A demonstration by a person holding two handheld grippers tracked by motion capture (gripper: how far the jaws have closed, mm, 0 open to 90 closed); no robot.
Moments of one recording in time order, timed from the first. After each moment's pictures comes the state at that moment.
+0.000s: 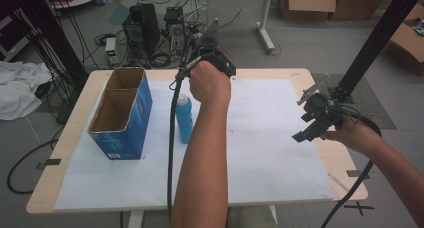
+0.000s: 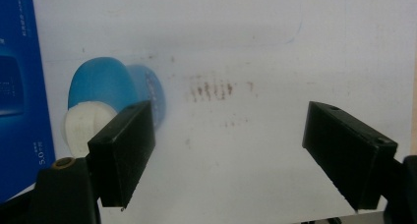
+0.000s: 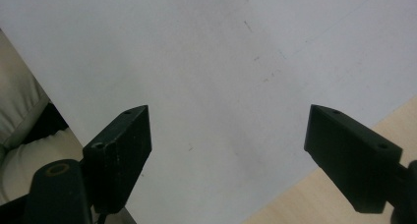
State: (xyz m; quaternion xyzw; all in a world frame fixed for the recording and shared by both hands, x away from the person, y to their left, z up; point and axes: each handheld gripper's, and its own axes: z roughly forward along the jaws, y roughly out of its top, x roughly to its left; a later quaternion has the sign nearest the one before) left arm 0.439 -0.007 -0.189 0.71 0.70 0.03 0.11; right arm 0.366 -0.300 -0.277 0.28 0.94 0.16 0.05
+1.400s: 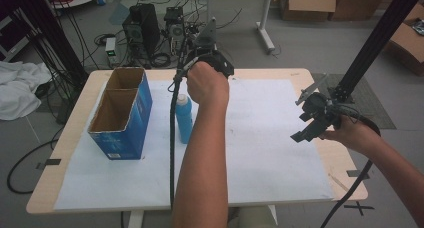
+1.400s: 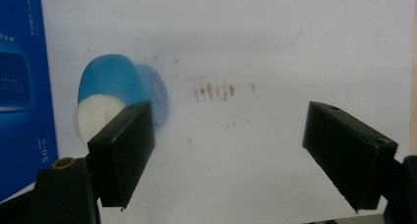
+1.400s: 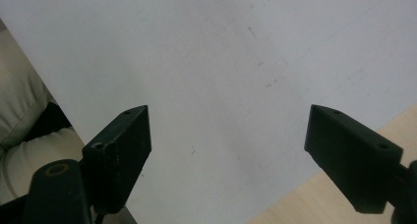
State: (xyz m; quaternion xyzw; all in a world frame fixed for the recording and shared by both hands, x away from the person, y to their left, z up) left arm 0.432 -0.001 -0.184 0.70 0.70 0.04 0.12; right arm 0.365 -0.294 -0.274 0.27 0.95 0.17 0.06
